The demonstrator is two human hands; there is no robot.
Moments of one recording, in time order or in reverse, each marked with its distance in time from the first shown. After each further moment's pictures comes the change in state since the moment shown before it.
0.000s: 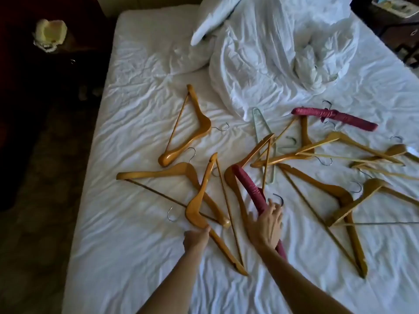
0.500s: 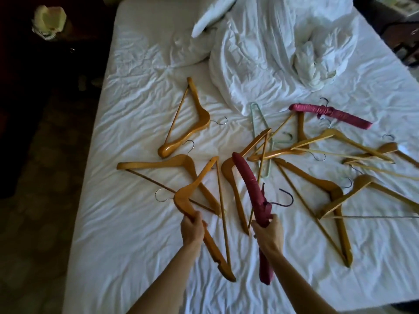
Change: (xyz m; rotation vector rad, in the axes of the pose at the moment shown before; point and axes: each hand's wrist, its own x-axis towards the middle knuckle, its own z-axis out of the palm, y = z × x) left_hand -0.047 -0.002 -0.012 -0.448 0.013 0.230; right_hand -0.026 0.042 -0.031 0.342 -0.211 0.247
